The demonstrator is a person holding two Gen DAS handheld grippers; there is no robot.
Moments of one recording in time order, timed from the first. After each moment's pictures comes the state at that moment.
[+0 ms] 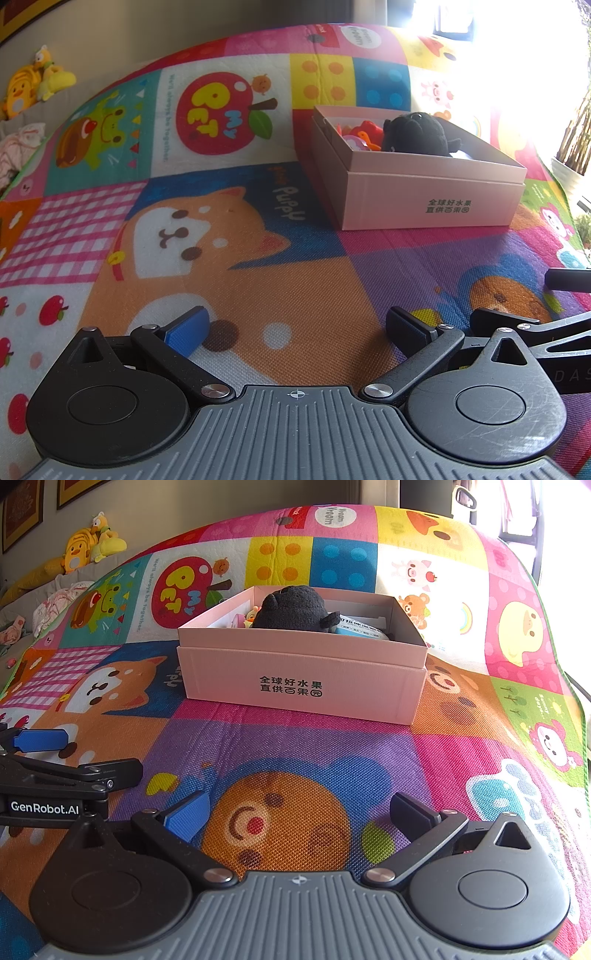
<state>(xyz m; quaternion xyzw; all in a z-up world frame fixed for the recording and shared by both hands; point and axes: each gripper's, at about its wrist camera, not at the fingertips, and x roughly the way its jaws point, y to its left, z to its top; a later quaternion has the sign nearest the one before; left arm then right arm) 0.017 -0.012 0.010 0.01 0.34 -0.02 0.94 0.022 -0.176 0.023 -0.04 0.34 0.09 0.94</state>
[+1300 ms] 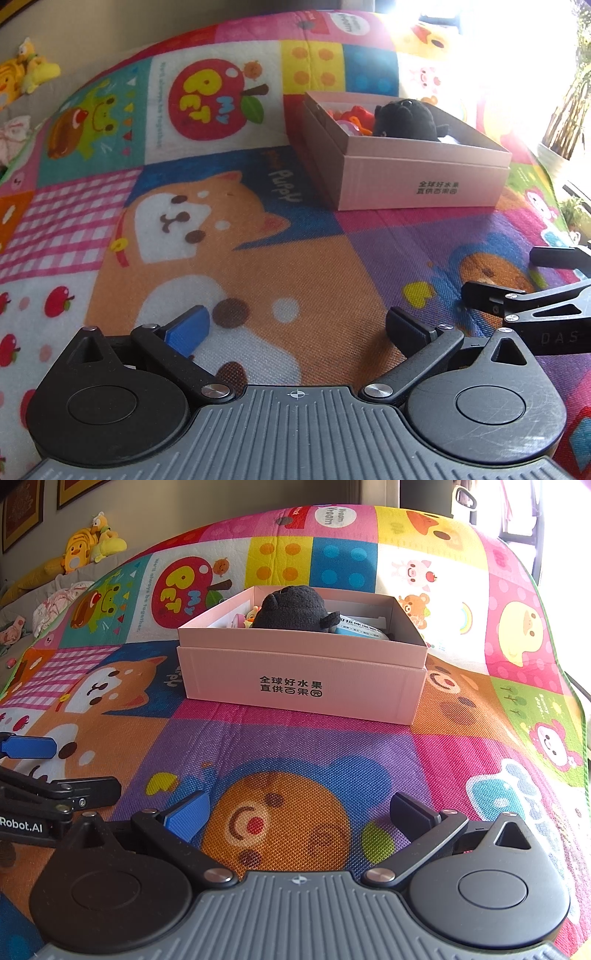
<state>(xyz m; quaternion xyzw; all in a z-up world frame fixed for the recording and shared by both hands) 0.010 0.003 0.016 0.02 0.37 -0.05 0.93 0.022 -0.176 0.023 -0.04 0.34 0.09 0.94</state>
